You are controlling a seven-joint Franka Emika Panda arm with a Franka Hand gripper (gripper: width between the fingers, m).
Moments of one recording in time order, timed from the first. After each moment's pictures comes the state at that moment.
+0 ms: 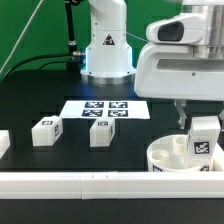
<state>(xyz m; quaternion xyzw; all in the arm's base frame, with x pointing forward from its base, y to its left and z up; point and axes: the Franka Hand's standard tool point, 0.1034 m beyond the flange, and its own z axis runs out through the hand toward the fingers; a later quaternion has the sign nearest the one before) 0.632 0.112 0.080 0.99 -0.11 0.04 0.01</state>
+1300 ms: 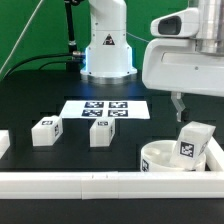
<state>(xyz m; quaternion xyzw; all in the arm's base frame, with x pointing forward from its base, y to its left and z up) 0.636 0.124 0.093 0.98 -0.20 0.04 -0.01</state>
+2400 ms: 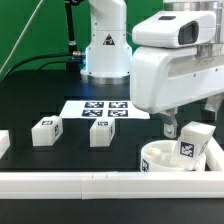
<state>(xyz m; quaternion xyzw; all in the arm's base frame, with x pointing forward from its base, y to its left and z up) 0.642 0.093 0.084 0.94 0.33 0.03 0.00</state>
